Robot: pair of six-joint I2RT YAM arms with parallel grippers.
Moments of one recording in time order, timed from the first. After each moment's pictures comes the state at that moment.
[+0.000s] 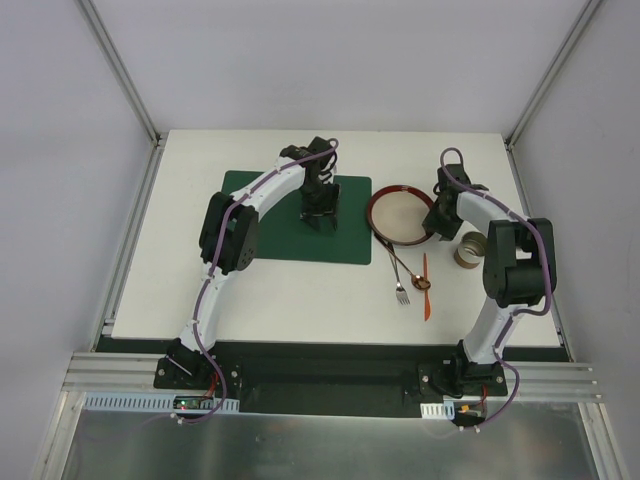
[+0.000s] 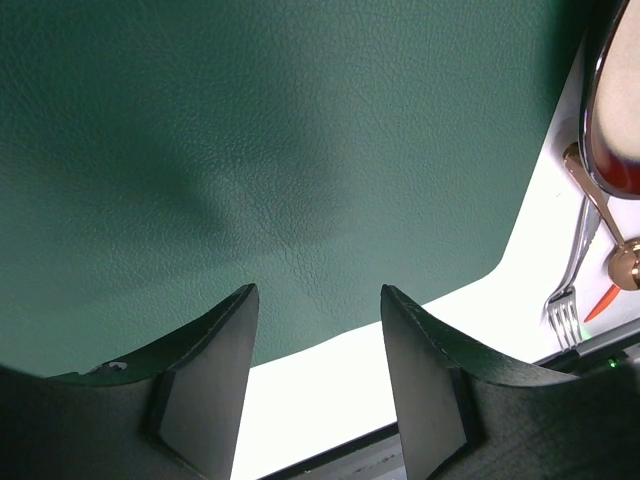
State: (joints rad) left arm -0.53 2.36 2.10 -1.06 0.31 -0.43; right arm 0.09 1.84 1.22 -0.57 0.18 0.61
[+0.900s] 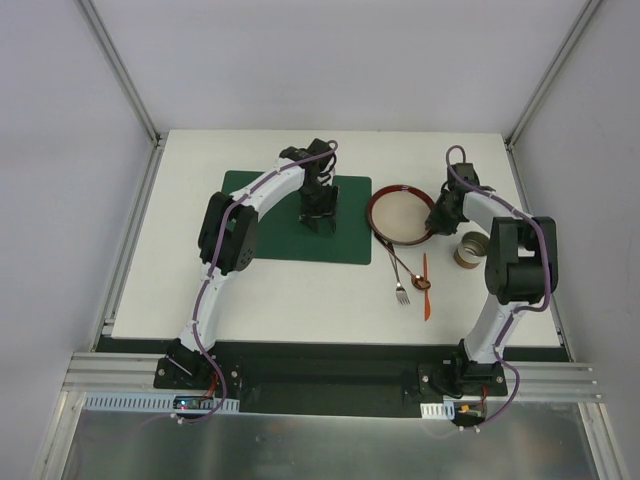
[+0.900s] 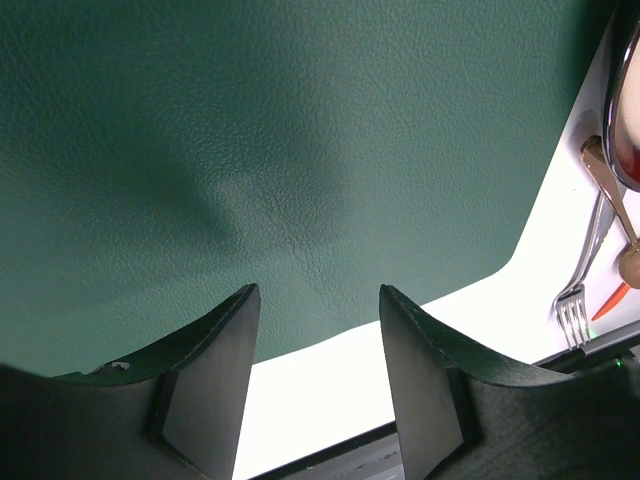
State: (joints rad) left arm -0.53 2.35 2.07 -1.06 0.30 -0.43; right arm 0.05 1.86 1.22 -0.49 0.04 0.52
